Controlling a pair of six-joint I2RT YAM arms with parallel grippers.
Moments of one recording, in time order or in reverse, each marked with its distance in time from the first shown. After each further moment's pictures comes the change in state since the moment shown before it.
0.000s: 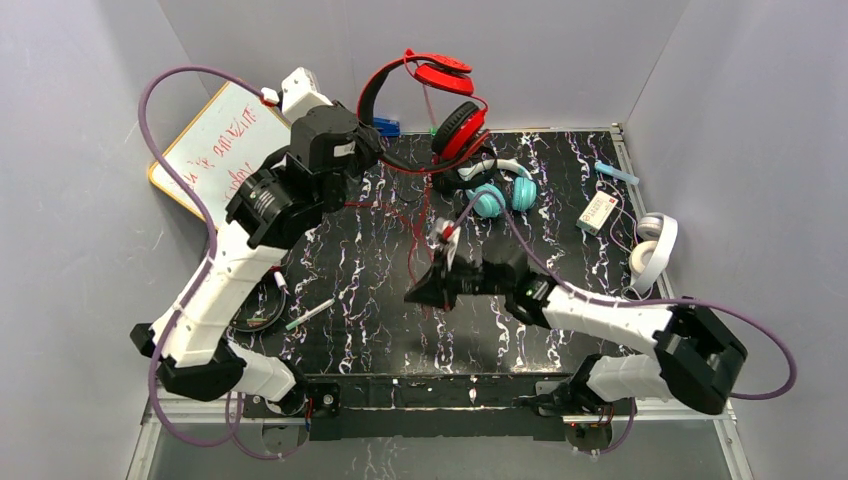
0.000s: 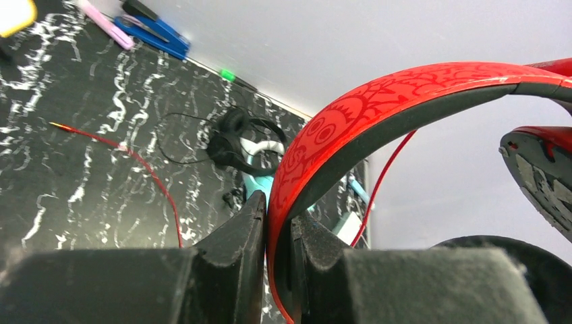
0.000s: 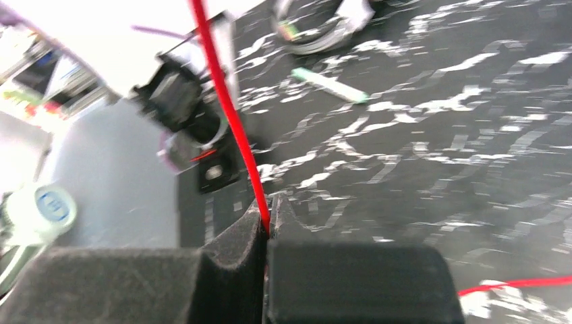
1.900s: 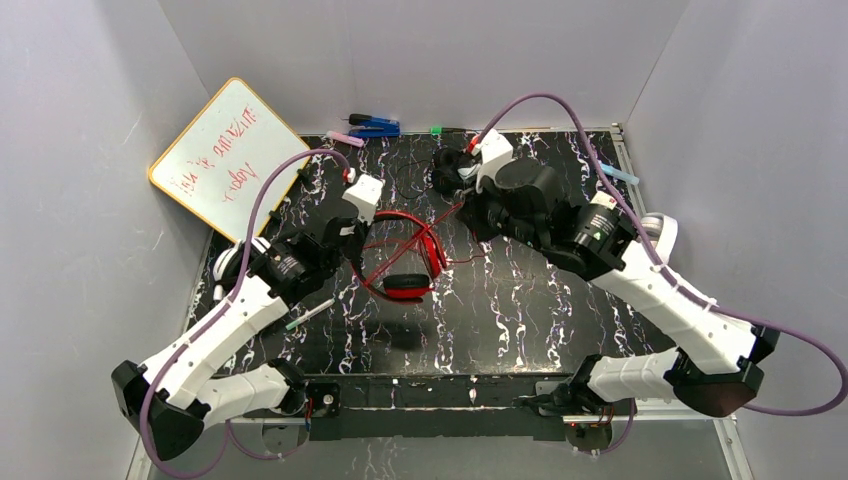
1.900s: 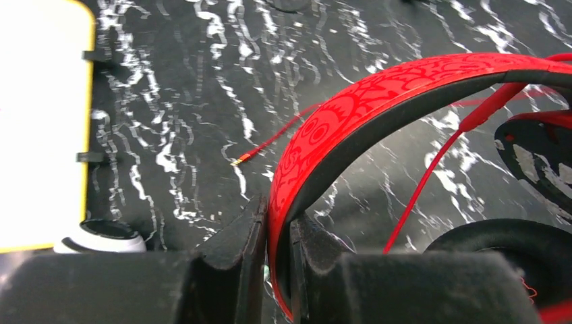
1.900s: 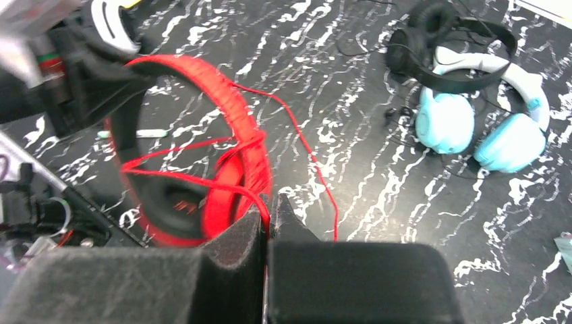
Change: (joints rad) left arm 0.116 -0.330 -0.895 0.293 0.278 0.877; right arm 0.130 -0.065 0.909 -1.266 0.814 -0.116
